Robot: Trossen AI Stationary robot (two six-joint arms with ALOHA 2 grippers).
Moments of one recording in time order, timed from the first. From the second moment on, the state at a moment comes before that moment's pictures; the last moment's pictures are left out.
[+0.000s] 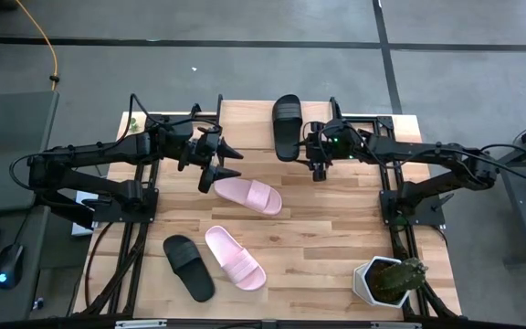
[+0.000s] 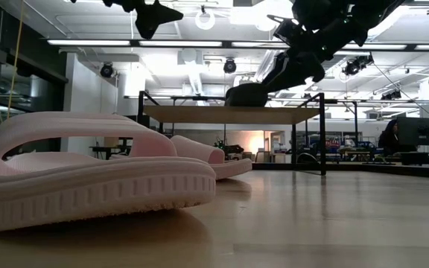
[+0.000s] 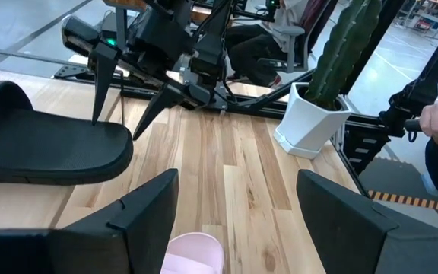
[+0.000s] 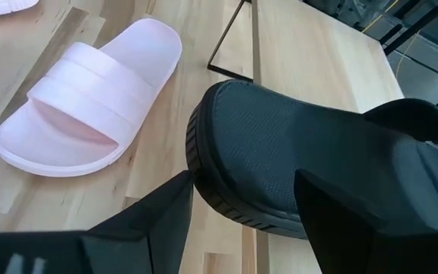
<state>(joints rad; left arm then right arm) 0.37 1.08 0.94 -0.19 0.35 -0.08 -0.38 1.27 0.82 -0.12 -0.11 -0.58</state>
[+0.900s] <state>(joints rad) 0.37 1.08 0.94 -0.57 0.46 -0.17 -0.15 1.19 0.82 -0.10 0.16 -0.58</state>
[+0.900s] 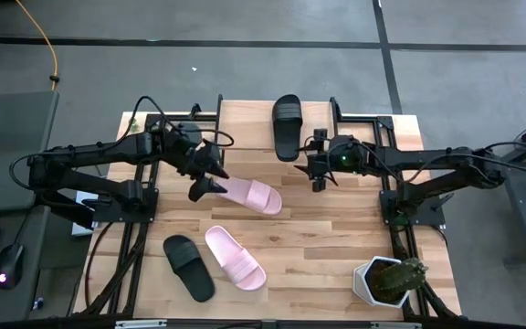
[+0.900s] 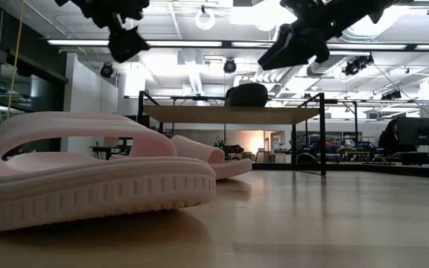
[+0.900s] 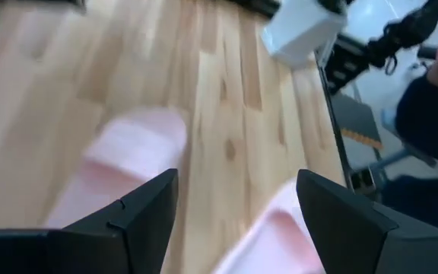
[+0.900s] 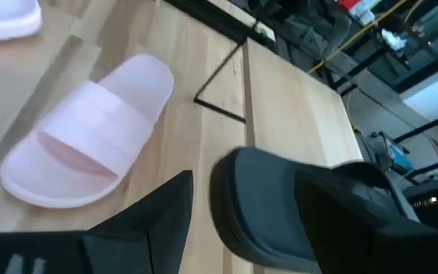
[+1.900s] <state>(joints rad) 0.37 0.99 0.74 -0.92 0.61 -0.27 -0.07 1.19 0.88 -0.12 0.19 -0.54</state>
